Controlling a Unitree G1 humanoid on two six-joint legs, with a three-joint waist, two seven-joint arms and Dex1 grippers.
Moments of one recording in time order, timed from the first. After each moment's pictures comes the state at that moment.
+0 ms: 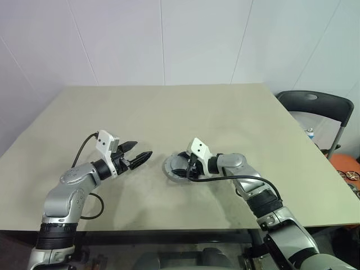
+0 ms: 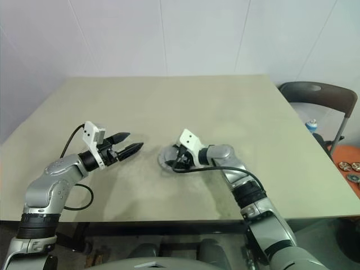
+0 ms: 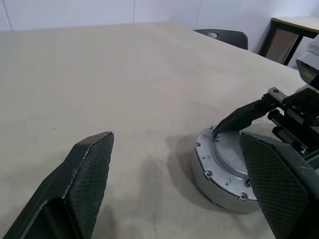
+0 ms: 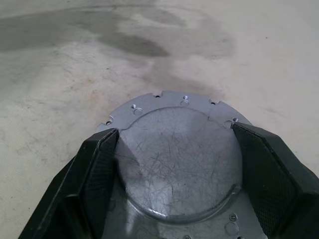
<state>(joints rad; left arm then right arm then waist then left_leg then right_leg) -0.20 0.49 0.13 -0.12 -0.51 0.52 -0.74 -0.55 -0.30 0.33 0.32 0.08 0.35 0.92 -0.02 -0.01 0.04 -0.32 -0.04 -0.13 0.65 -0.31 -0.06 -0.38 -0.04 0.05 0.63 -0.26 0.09</state>
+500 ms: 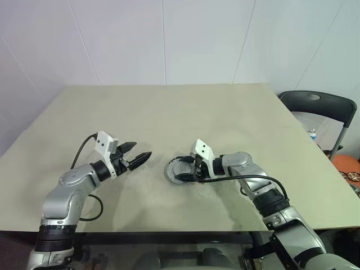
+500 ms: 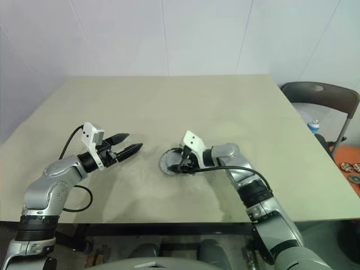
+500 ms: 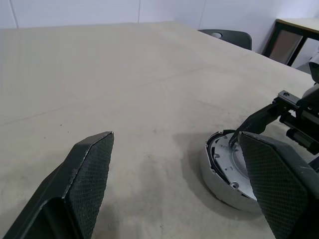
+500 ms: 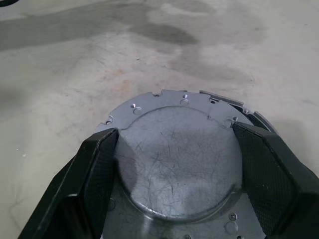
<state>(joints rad) -0.18 0.49 0.14 -0.13 -0.51 0.52 -0.74 -0.55 -0.34 0.34 0.28 0.12 0.41 1.01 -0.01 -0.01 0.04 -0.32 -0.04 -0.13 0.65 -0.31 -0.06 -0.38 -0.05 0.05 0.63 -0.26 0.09</state>
